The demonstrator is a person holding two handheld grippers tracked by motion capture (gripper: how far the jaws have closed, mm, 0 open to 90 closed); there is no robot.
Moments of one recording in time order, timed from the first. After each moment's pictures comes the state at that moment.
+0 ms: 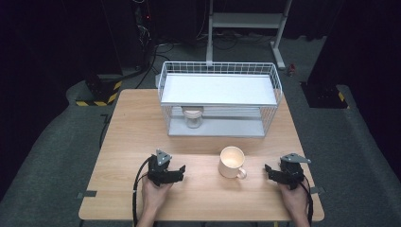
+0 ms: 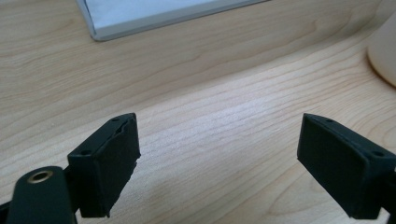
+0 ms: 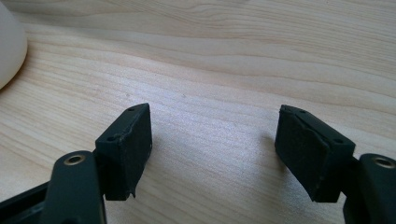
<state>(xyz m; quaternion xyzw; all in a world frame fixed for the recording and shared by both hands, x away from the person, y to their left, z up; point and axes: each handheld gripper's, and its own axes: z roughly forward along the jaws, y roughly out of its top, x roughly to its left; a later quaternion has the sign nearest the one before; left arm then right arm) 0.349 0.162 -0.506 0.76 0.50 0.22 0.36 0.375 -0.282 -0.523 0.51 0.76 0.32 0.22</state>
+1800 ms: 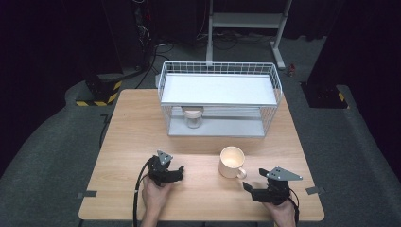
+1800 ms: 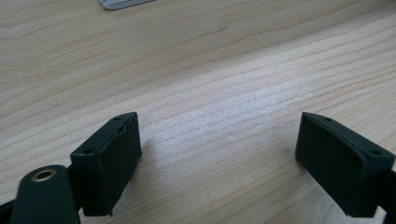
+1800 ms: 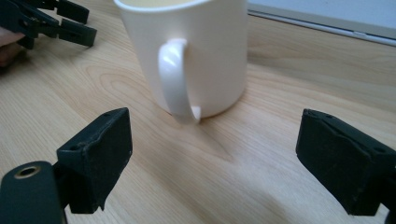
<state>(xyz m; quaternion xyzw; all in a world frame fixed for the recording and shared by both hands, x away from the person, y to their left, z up) 0.360 0.163 -0.528 0.76 0.51 0.23 0.33 0.318 -0.227 -0.504 0.40 0.79 0.45 0.14</state>
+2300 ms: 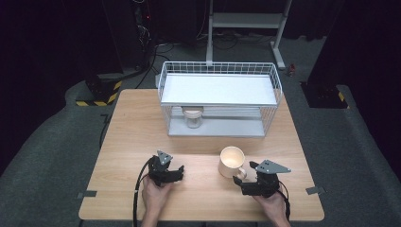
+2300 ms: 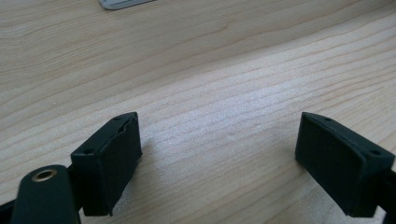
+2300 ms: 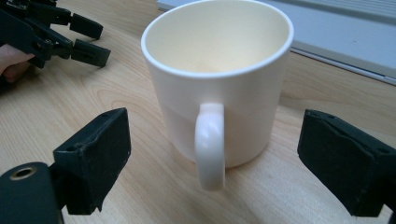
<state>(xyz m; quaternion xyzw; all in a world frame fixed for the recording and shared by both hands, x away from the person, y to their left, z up) 0.360 0.163 -0.528 0.76 0.51 0.23 0.33 0.335 -0.197 -0.492 0.37 0.79 0.46 0.15</state>
